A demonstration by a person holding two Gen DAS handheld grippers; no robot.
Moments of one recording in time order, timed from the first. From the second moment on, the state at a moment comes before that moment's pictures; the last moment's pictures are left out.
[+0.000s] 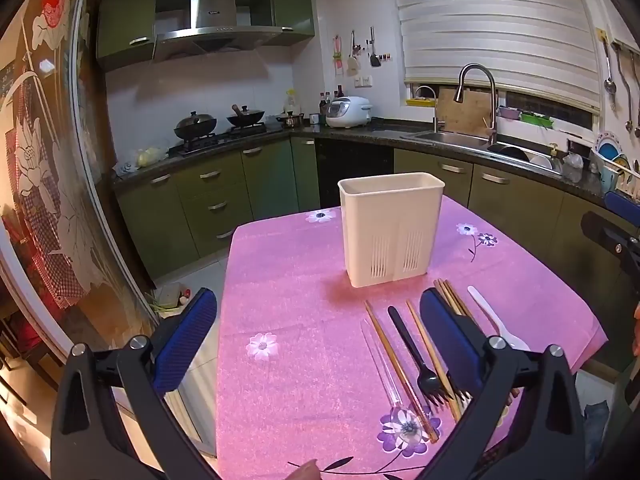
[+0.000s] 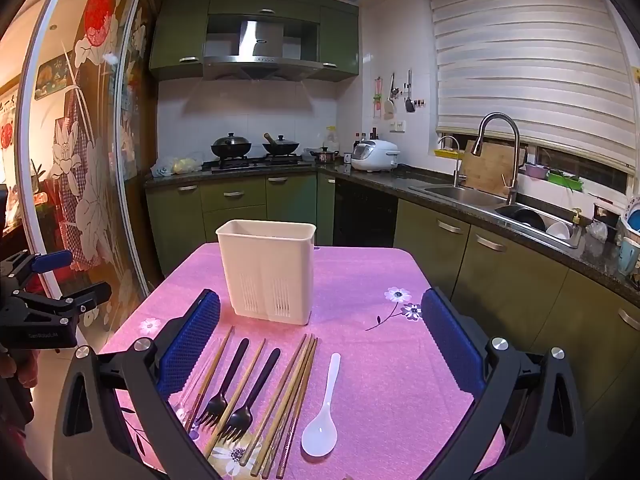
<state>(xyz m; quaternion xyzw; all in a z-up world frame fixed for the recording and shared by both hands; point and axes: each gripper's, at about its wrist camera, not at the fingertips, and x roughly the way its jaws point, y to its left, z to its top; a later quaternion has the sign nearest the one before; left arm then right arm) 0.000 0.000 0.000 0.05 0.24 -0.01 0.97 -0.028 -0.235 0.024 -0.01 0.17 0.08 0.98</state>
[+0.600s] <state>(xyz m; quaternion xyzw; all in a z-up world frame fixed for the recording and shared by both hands) 0.002 0.000 -0.005 0.06 0.24 -0.01 0.97 -0.027 -0.235 0.023 -0.01 0.17 0.08 0.98</state>
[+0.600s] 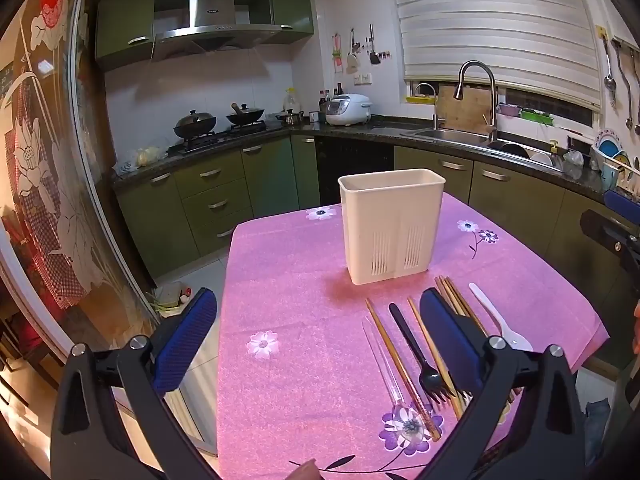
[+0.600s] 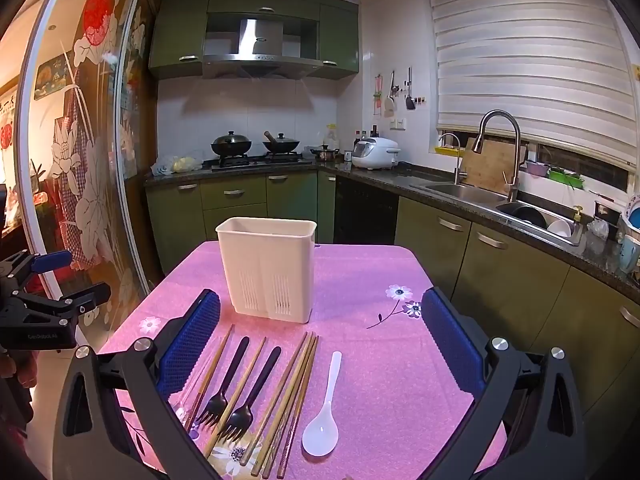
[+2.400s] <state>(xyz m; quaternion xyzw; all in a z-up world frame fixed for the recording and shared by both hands) 0.003 0.002 -0.010 0.06 0.25 -0.01 0.97 -0.026 -0.235 0.022 -0.01 0.18 0.09 0.98</state>
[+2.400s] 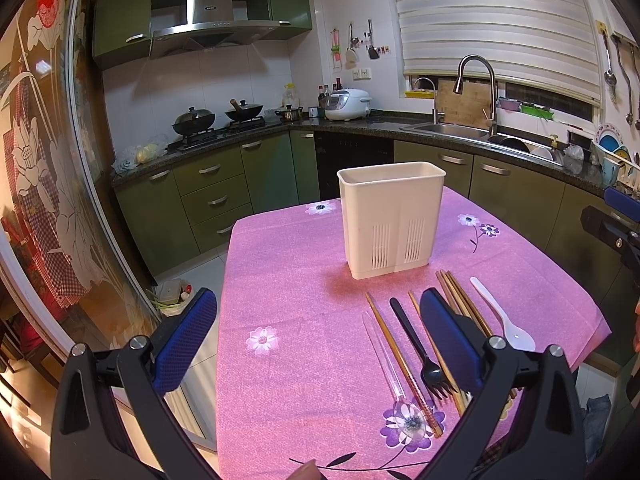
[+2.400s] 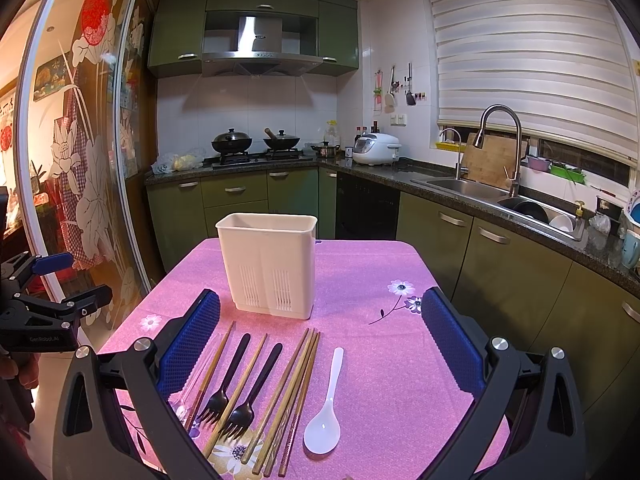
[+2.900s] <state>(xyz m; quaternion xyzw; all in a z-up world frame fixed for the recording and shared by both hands) 0.003 0.001 -0.009 0.06 0.25 -0.01 0.97 -0.024 -0.230 0.016 -0.01 0.18 0.09 0.98</state>
